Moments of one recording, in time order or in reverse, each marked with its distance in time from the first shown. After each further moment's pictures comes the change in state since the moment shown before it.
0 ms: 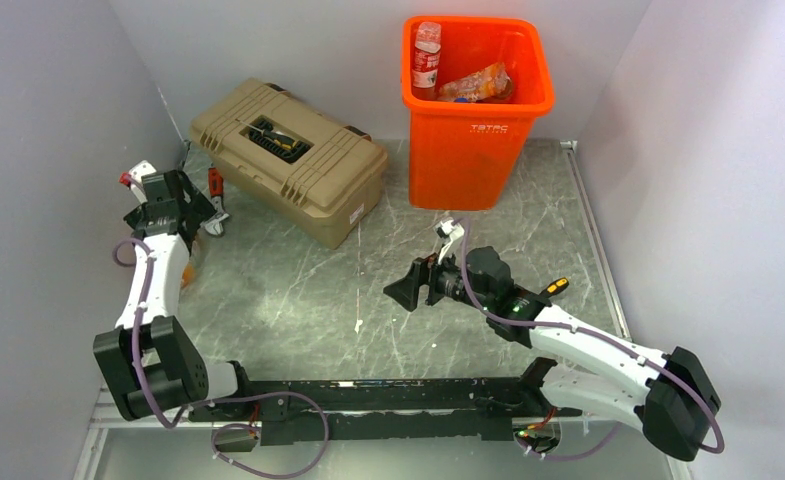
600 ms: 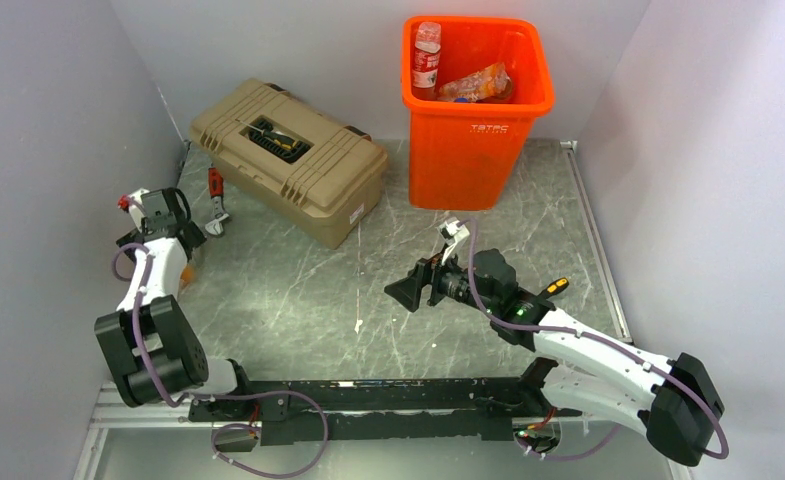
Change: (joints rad) left arm 0.065 0.079 -0.072 0.003 -0.122 0.129; right arm 0.003 -0.042 -0.017 0.030 0.000 0.000
